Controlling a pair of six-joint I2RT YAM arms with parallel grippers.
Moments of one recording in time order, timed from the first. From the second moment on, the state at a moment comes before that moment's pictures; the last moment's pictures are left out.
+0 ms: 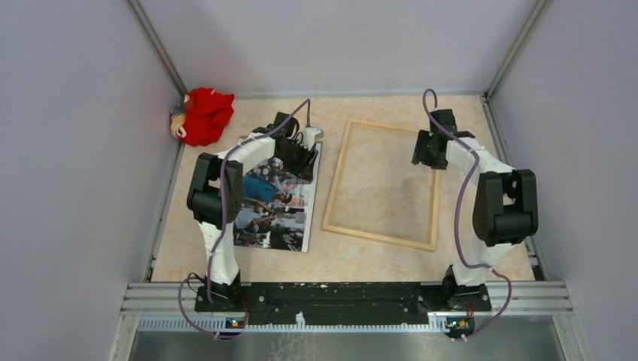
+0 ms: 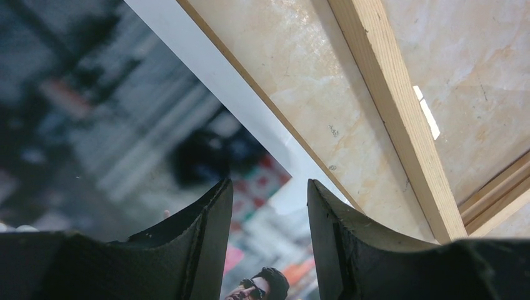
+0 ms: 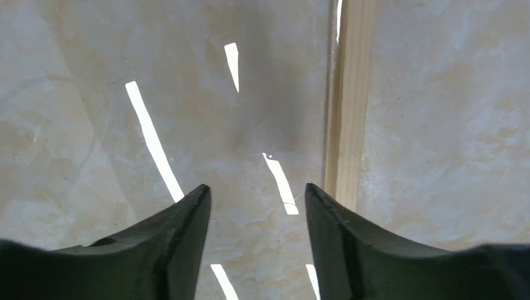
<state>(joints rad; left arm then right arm) -0.34 2.01 1.45 -0.58 0.46 0.27 0.10 1.73 1.21 -0.49 0.11 0.31</state>
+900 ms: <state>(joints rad) 0.22 1.82 1.38 -0.66 0.22 0.49 0.60 2.12 1.77 -0.38 -0.14 0.52</state>
